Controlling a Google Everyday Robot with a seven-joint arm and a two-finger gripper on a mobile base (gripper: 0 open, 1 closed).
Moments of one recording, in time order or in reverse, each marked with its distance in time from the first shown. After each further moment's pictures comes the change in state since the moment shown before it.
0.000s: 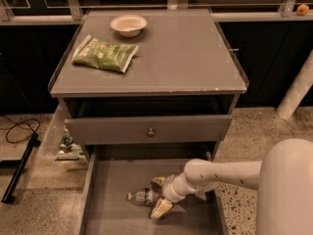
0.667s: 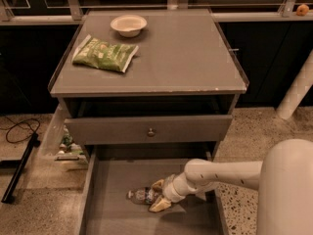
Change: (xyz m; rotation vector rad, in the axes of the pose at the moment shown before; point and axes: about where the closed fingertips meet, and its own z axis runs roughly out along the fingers) arm 0.000 0.000 0.000 0.000 0.000 0.000
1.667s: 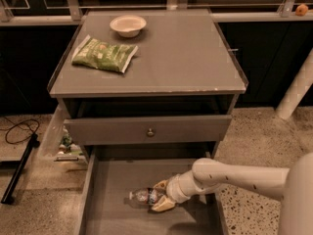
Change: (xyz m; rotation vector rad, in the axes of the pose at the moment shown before) arm -0.014 0.014 -0.029 -0.017 -0.070 -0.042
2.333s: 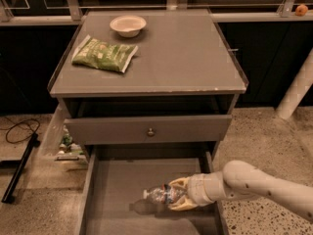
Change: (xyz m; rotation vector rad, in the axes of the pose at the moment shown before) arm -0.026 0.031 -0.110 0.133 -0.039 -0.125
